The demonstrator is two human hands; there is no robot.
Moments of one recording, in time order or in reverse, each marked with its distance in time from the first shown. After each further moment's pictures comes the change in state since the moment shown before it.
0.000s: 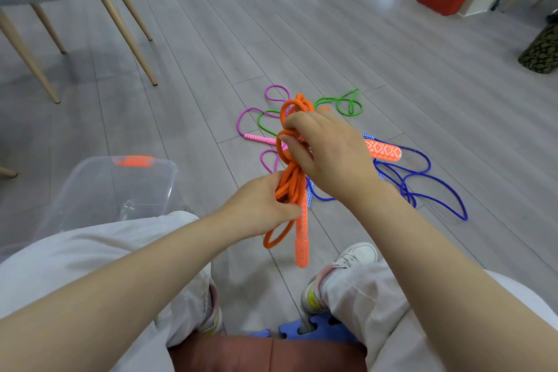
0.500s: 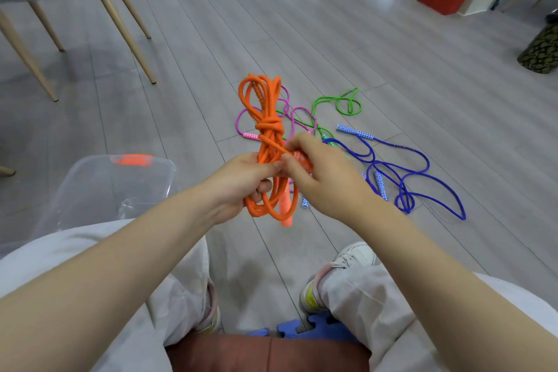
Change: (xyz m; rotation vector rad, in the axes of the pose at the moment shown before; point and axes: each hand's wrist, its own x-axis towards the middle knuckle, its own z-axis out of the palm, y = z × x) left_hand 0.017 0.003 -0.025 -0.729 -0.052 -0.188; right_hand -0.023 -0.013 -0.004 0.422 -0.274 0.313
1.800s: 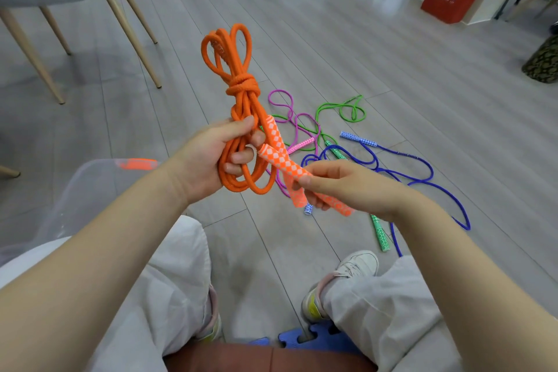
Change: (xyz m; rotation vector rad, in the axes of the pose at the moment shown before) left_hand -0.006 0.038 -0.045 -0.283 -0.119 0.182; right_hand 0.005 0.016 -0.031 0.488 -0.552 0.350
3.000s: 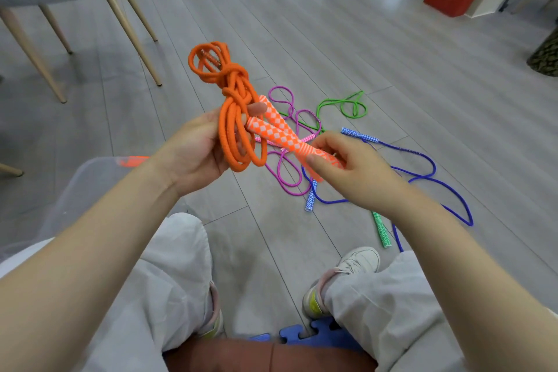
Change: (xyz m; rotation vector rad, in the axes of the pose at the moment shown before) left_hand -0.001 0.004 0.000 -0.050 0.073 0.049; right_hand -0.003 0.002 0.000 -0.311 0.460 -0.177
